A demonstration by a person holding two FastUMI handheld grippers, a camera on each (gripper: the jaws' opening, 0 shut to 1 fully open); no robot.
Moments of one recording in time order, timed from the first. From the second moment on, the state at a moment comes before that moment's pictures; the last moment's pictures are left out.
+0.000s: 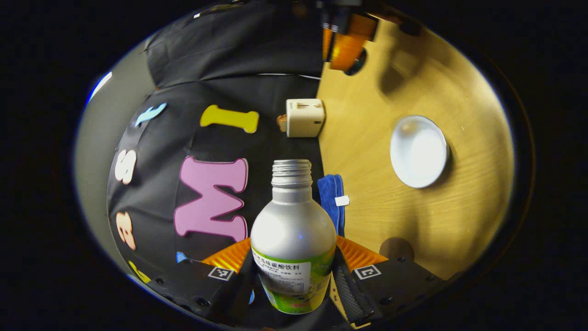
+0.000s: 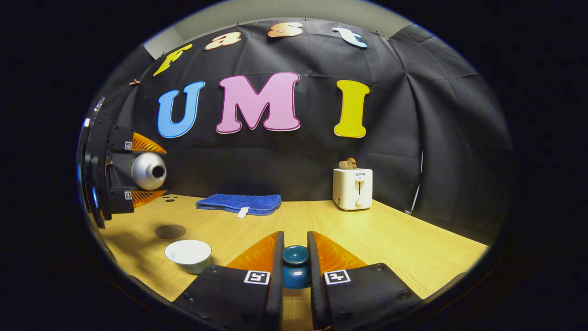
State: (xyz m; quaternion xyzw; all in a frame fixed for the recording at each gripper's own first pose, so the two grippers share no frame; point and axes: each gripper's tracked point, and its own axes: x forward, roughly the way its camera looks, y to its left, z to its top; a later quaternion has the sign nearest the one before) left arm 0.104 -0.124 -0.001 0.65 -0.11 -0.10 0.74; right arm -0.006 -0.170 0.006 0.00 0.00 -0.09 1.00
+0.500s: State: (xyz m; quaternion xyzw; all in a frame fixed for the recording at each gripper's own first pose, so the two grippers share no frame) left arm 0.113 -0.100 -0.007 0.14 -0.10 -0.05 0.98; right arm -0.006 -0.169 0.006 0.00 0.00 -0.09 1.00
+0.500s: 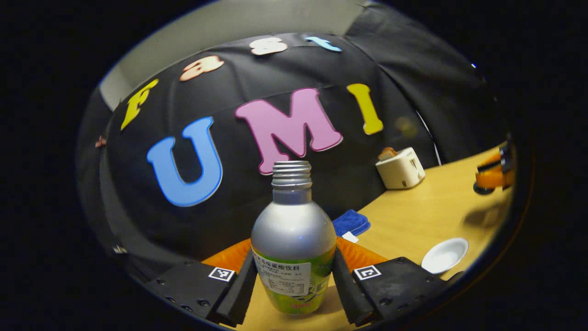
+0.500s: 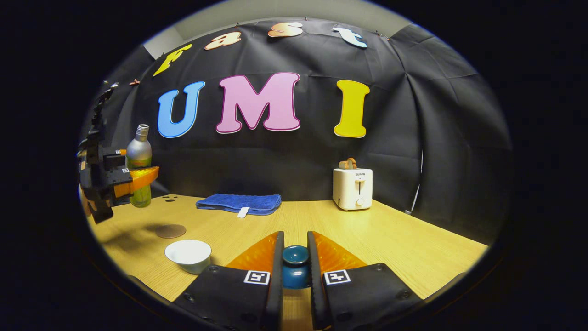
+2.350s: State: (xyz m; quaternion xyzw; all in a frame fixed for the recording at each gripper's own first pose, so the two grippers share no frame) left arm 0.086 -0.003 0.019 -0.03 -0.03 -0.03 1.00; right arm 0.012 -0.085 -0.006 0.03 0.04 -0.01 1.00
